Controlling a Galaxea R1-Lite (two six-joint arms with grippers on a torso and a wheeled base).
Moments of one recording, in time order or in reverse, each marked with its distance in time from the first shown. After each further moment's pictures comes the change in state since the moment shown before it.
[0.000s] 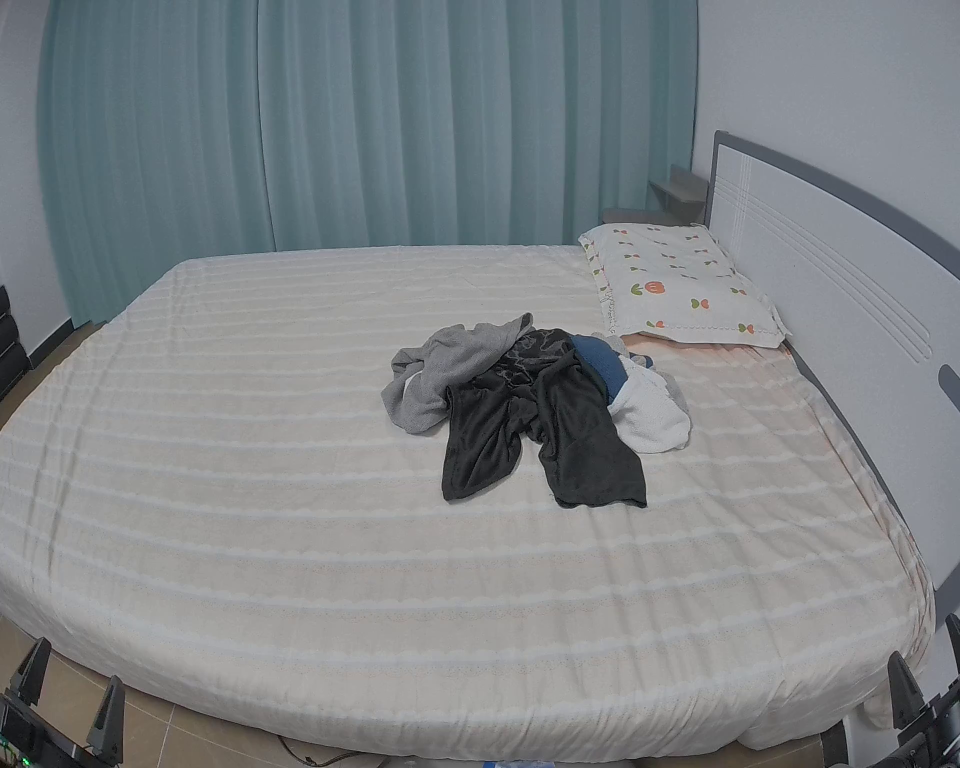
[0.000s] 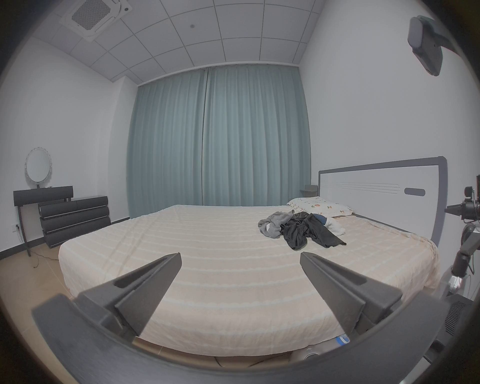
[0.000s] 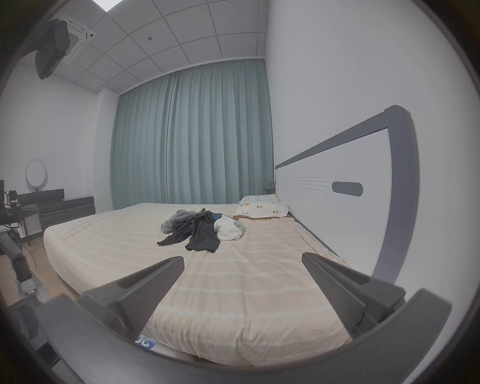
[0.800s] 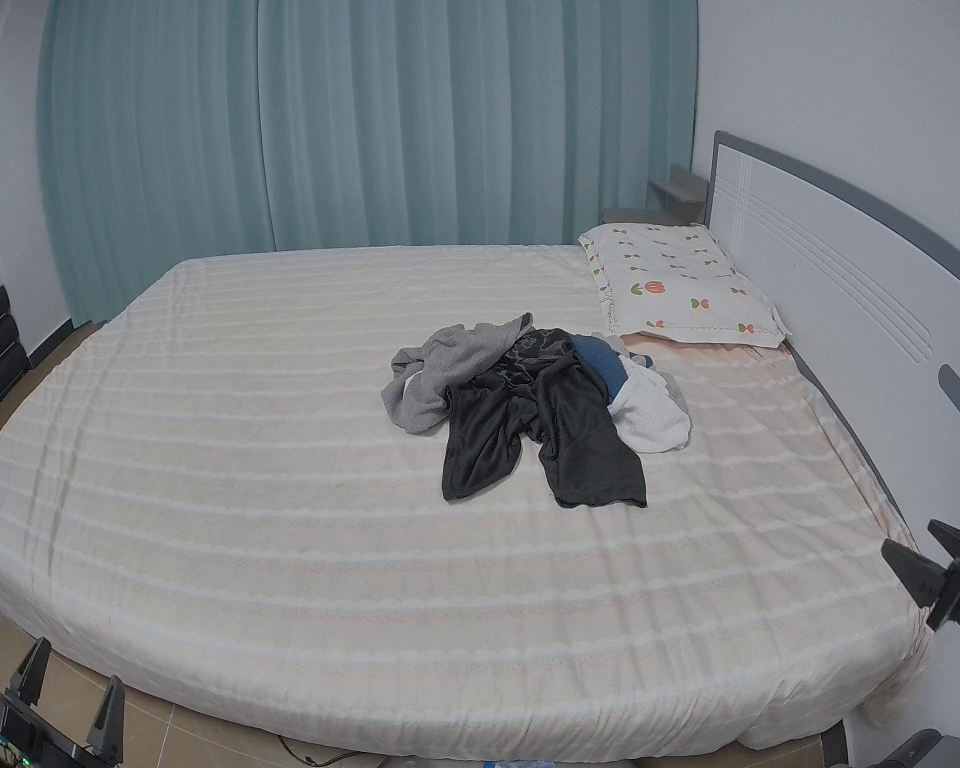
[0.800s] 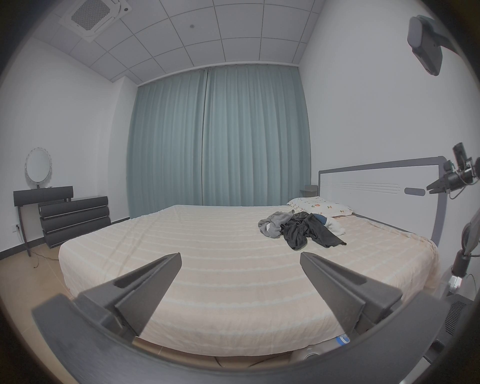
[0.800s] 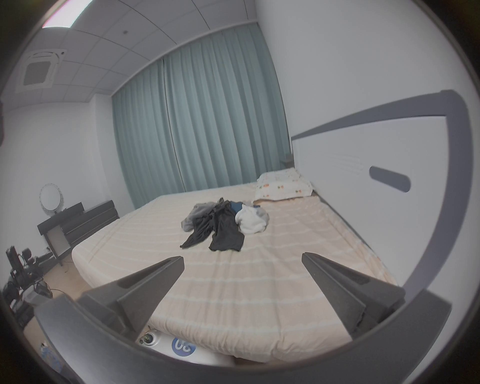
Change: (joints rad) left arm 0.000 0.000 0.000 0.000 0.000 0.002; right arm 0.067 0.675 -0.273 -0.196 0.081 0.136
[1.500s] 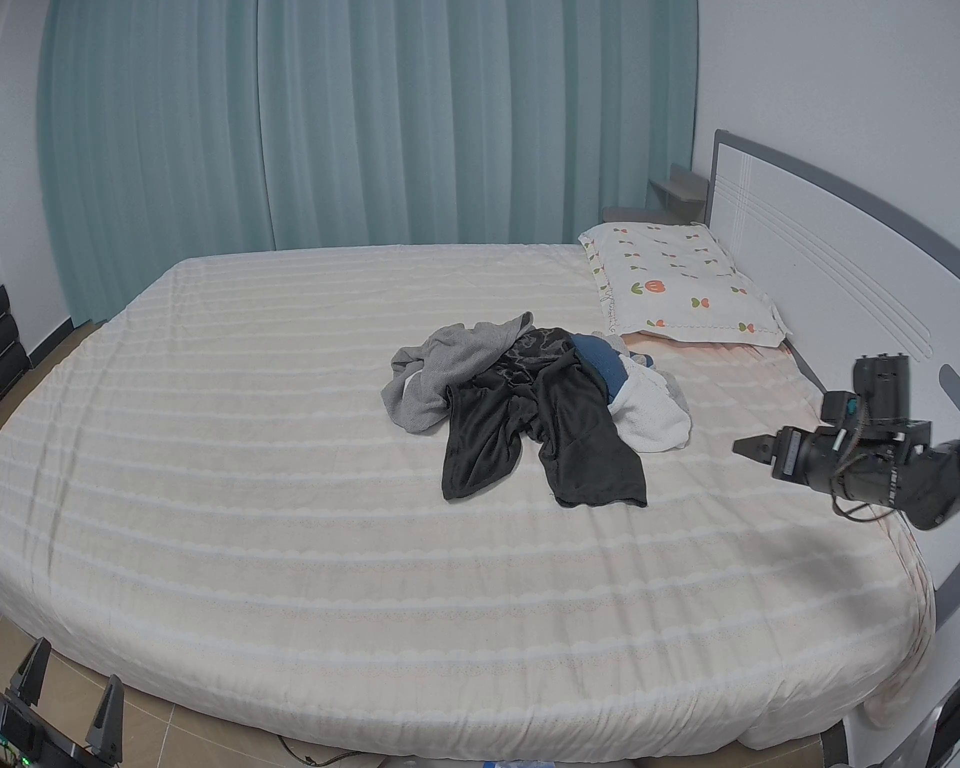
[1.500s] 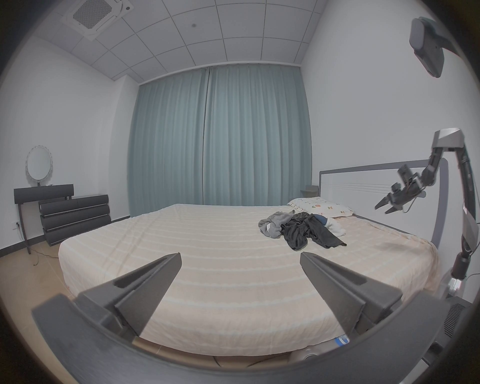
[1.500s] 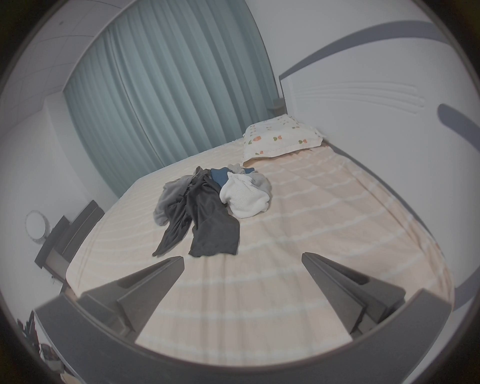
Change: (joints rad) left arm 0.000 0.000 0.000 0.000 0.004 -0.010; right arm 0.048 1.049 -0.433 -0.319 -0.044 0.174
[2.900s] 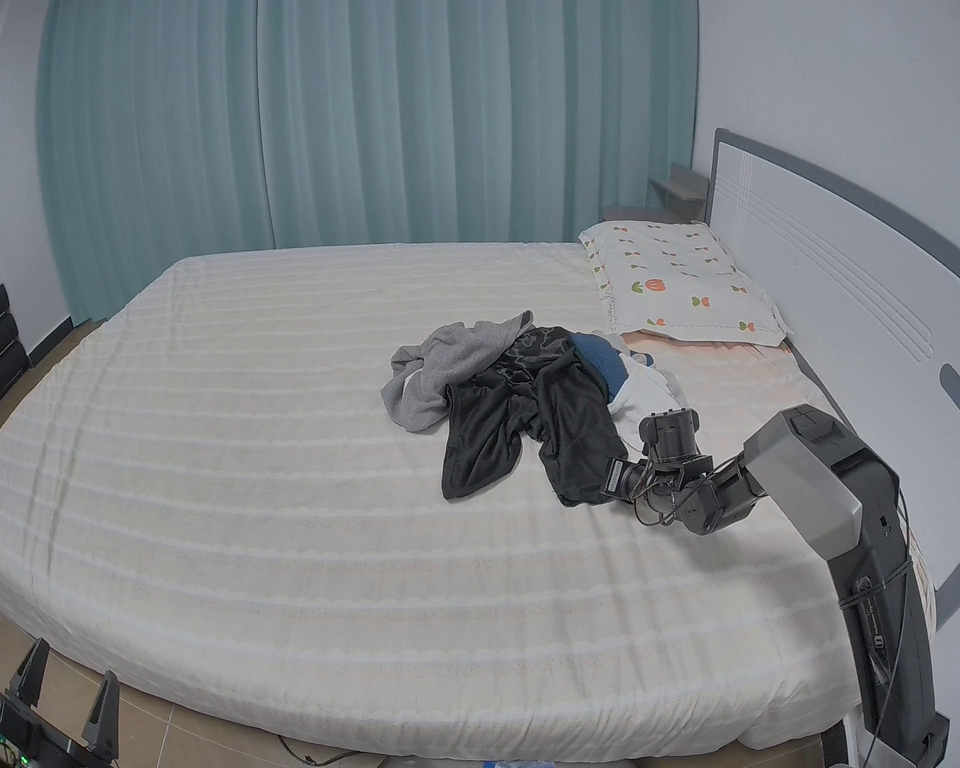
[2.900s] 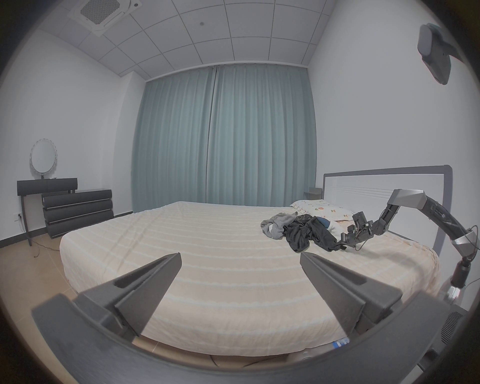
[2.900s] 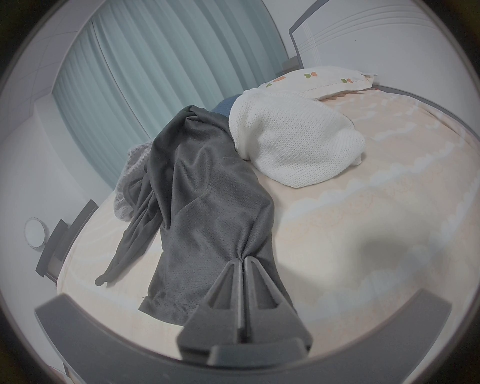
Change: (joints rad) left arm 0.000 0.000 0.000 0.000 0.023 -0.037; right arm 0.177 0.932 -0.876 -0.014 -0.072 0.153
